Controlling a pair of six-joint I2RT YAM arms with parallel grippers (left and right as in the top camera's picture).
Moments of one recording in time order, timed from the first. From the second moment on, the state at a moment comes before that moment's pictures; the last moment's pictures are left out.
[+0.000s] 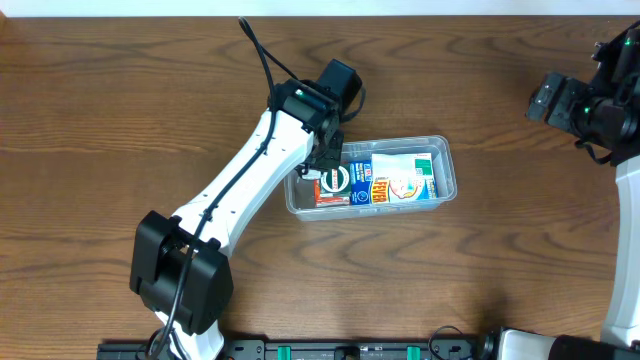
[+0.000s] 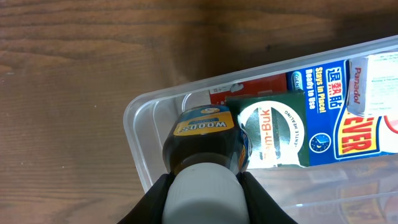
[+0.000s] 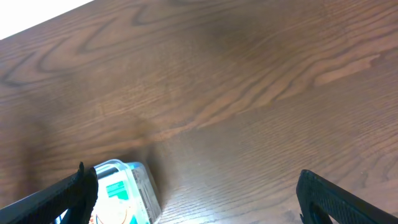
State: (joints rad) left arm -0.57 1.88 1.68 -1.21 -0.12 -0.41; right arm -0.21 1.47 1.60 -1.07 -0.04 0.22
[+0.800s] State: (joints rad) left arm -0.53 1.88 1.67 -1.22 -0.13 -0.43; right arm -0.21 1.47 1.60 -1.07 -0.04 0.22
